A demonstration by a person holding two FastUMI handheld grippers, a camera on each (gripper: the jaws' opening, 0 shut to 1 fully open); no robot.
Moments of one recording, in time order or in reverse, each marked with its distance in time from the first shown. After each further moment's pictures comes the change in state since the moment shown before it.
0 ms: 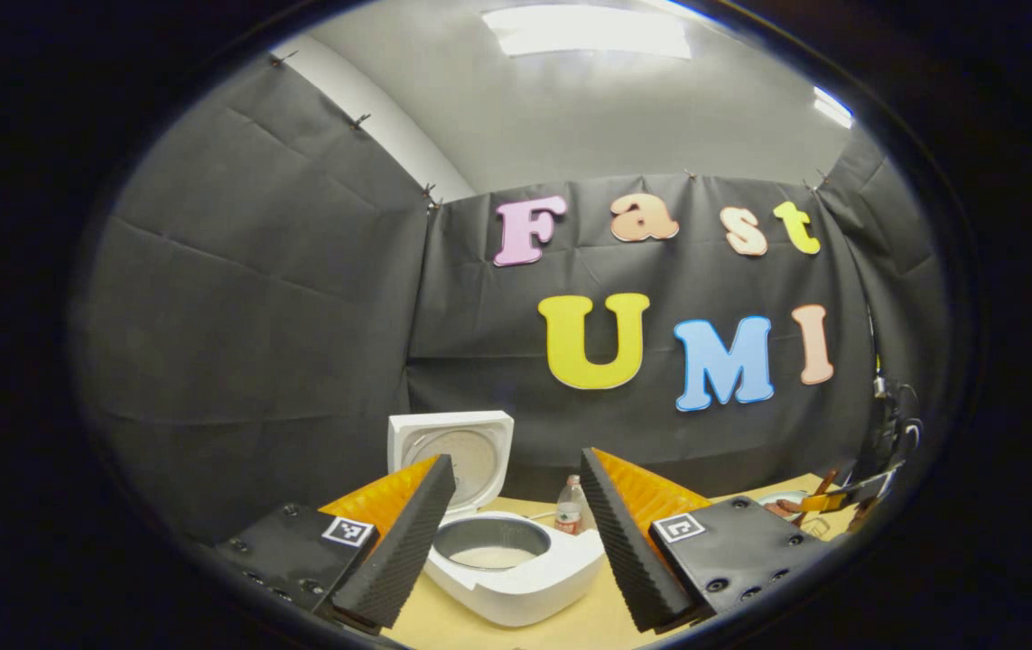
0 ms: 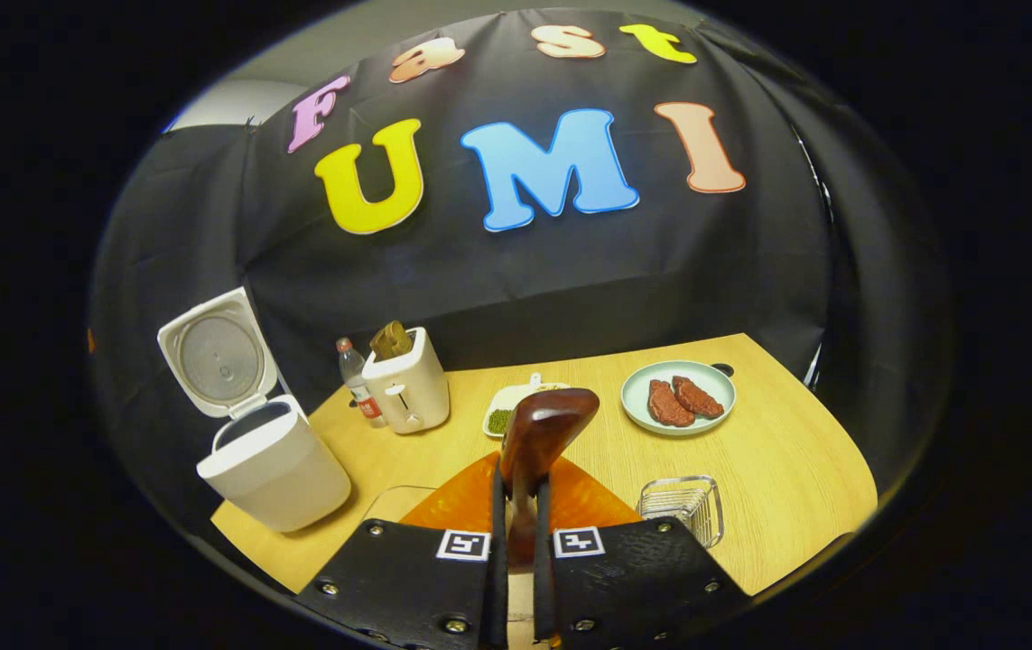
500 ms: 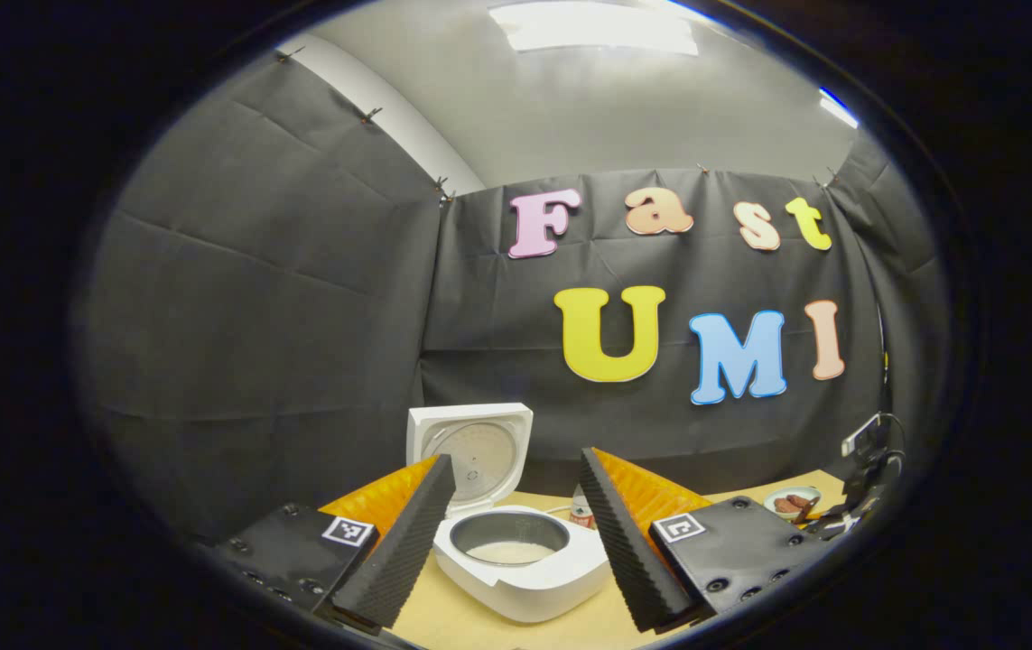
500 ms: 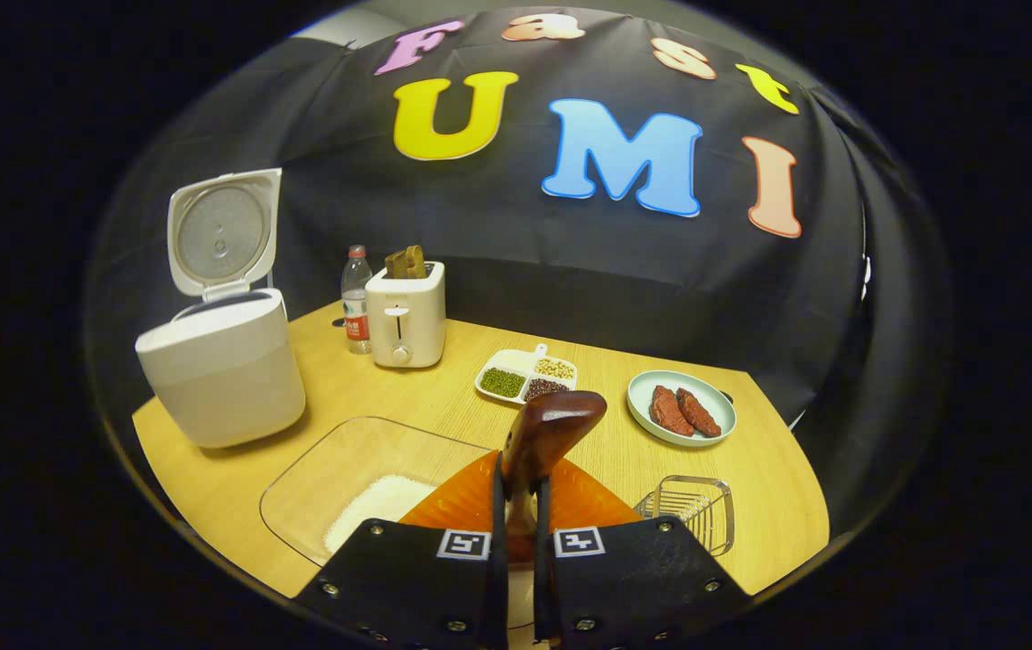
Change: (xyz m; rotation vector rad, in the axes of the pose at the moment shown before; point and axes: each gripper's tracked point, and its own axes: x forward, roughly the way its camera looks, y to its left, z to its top) left arm 0.003 0.024 -0.008 0.001 0.021 0.025; right arm 0.031 0.025 -0.058 -0.346 0.040 -0.023
